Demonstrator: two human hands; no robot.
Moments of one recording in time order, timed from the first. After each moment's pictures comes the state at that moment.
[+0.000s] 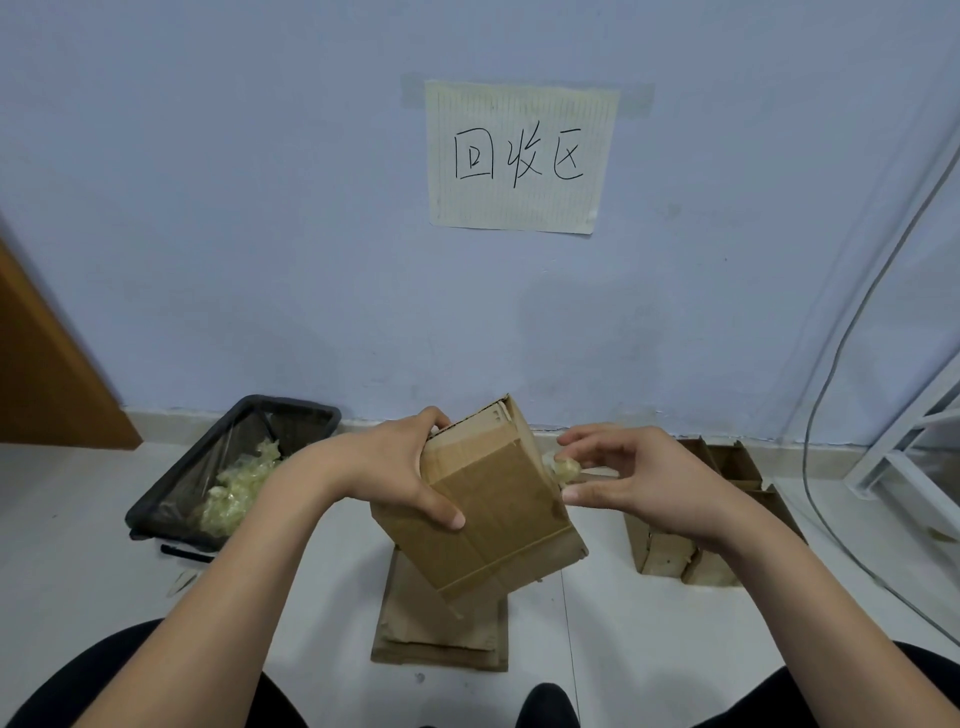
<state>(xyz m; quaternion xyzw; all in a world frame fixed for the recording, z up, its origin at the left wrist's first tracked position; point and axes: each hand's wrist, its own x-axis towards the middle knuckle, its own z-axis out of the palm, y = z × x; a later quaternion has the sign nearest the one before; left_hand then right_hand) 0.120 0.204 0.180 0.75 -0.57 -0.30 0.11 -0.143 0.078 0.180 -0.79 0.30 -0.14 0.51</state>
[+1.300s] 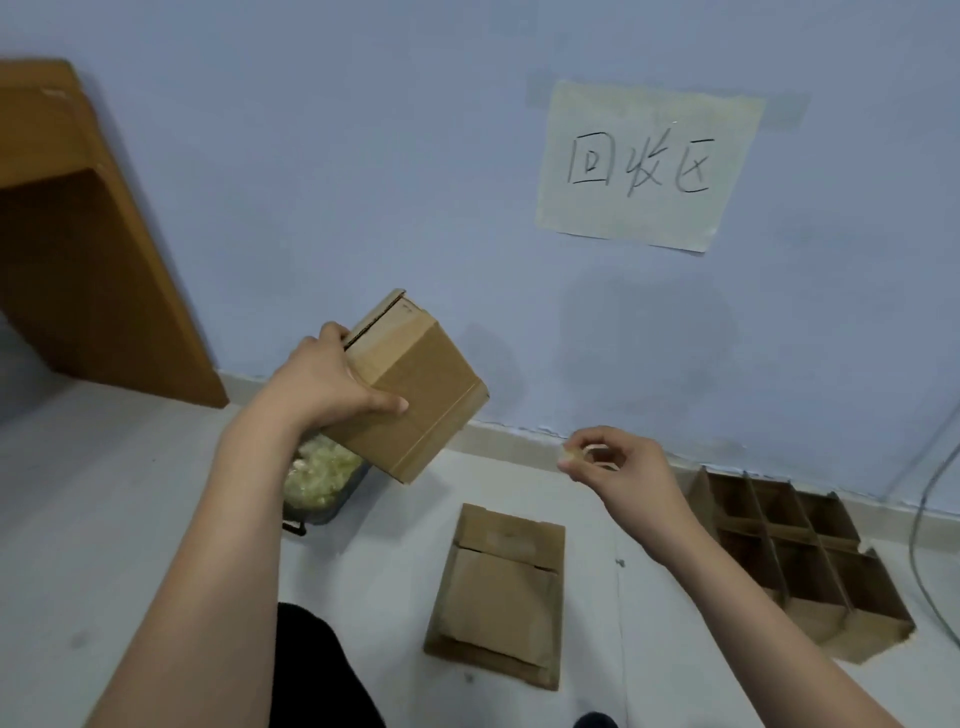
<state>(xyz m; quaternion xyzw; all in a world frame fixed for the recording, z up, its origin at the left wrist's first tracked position) 0.246 0.270 0.208 0.90 -0.30 -0.13 0.27 -0.022 0.093 0.136 -0.75 0.34 -0.25 0.50</state>
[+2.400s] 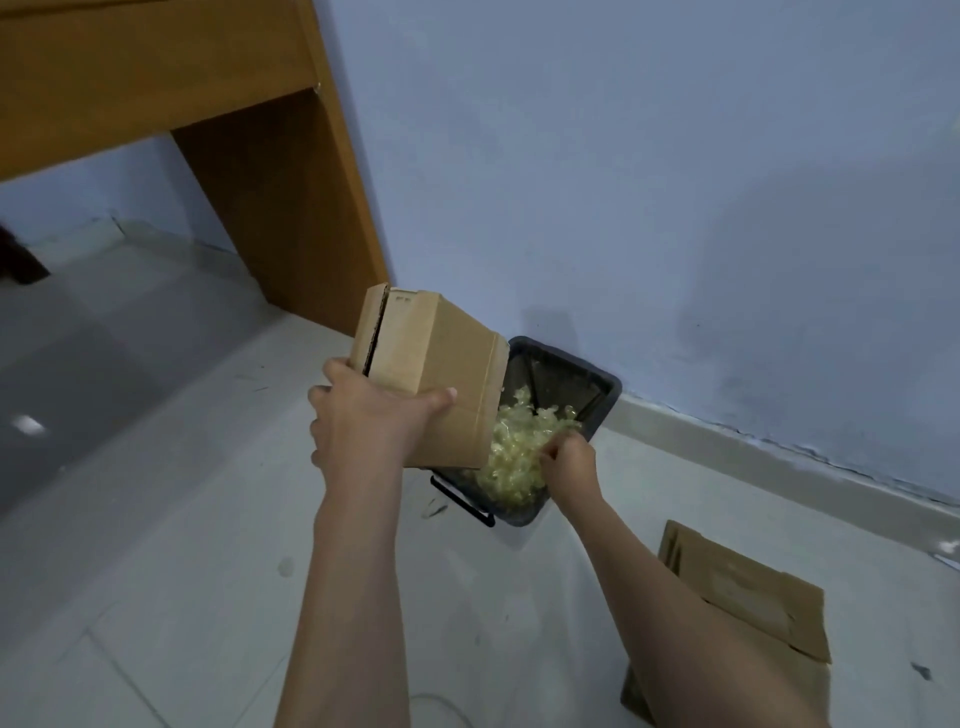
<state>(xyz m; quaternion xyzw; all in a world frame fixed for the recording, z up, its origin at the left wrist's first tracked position) 0.385 0.369 0.108 0.92 0.06 -0.05 0.39 0.353 0.164 -0.106 -0.85 0.35 -0.08 0.38</state>
